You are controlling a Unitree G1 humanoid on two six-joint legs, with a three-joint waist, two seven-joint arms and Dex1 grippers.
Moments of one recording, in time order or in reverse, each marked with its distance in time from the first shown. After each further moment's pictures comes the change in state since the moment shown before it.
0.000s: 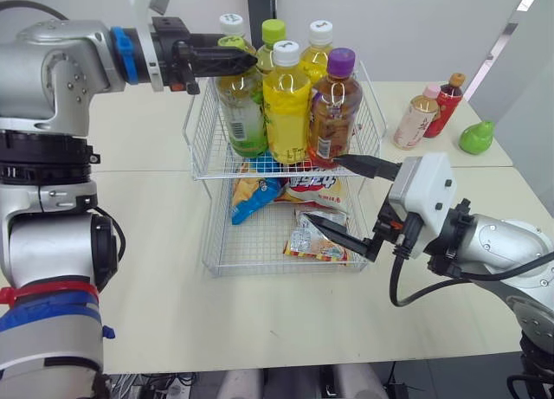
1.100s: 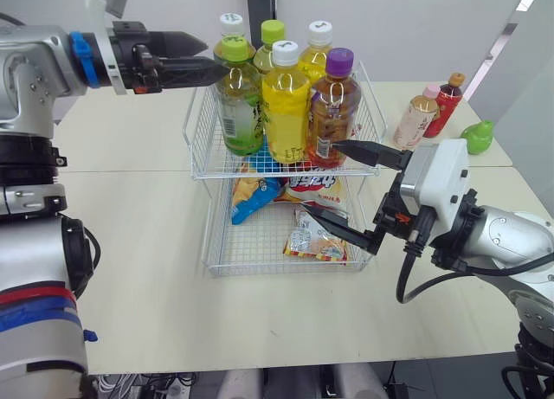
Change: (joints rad) left arm 0.009 0.116 0.007 0.103 0.011 -0.047 -0.111; right arm -0.036 0.016 -0.014 0.005 0.001 -0.027 0.019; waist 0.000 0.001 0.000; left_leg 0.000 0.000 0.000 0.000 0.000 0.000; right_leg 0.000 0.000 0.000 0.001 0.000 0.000
